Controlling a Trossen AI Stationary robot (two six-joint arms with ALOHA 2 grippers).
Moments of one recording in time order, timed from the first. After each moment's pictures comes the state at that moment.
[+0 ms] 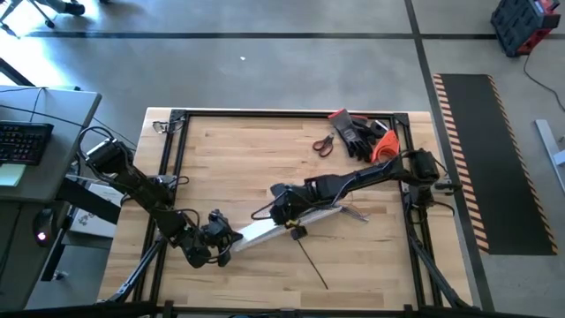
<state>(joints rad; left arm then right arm) -0.81 1.50 0.54 0.03 -0.72 -1.05 0.14 1.96 1.41 -0.32 -0.13 -0.32</state>
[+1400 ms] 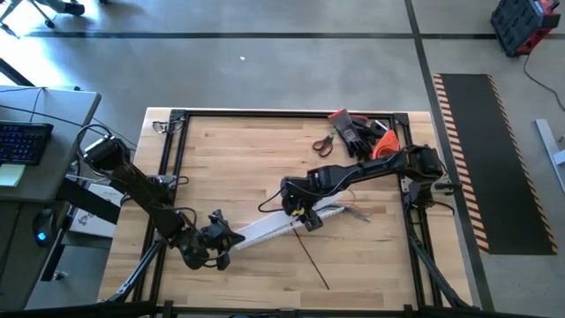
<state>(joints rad) -0.81 1.44 0.62 0.01 -0.76 -0.92 0.09 1.92 1.41 -0.66 -0.17 -0.32</state>
